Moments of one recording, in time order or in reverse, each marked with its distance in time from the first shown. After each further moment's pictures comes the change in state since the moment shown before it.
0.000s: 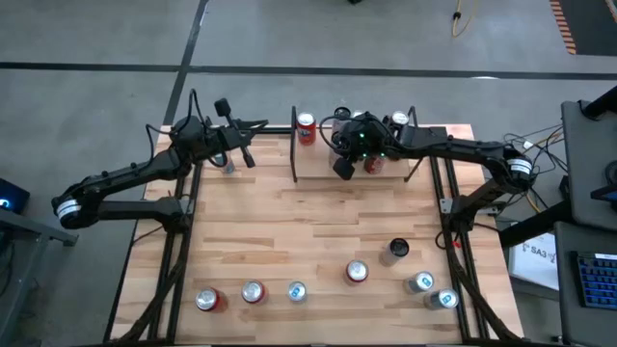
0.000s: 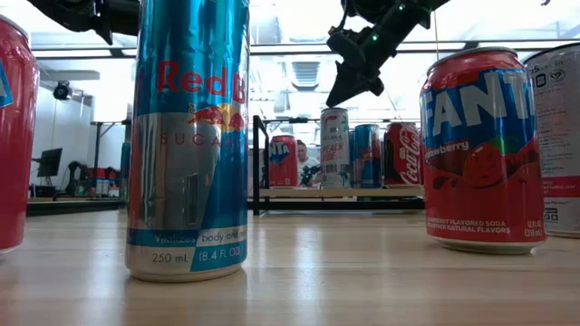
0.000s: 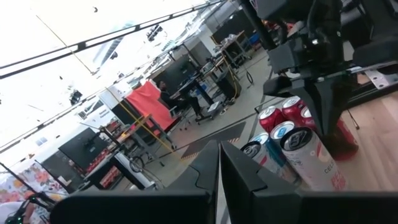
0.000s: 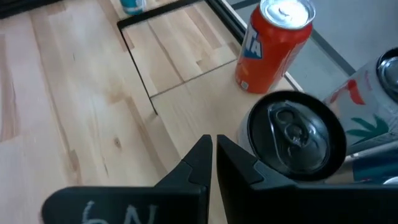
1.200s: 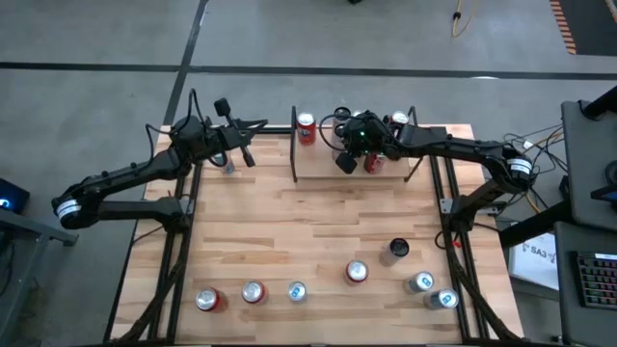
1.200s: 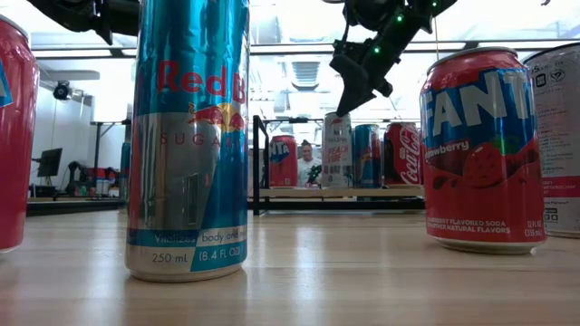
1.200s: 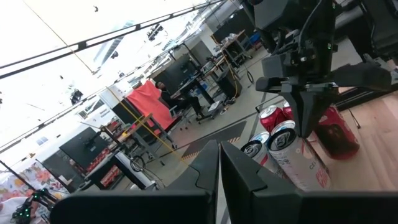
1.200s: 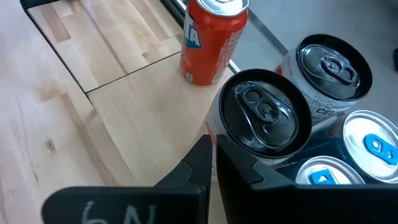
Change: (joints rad) left arm 0.004 0.000 0.000 0.000 0.000 0.001; right arm -0.036 0.001 -0.026 0.004 0.160 -0.045
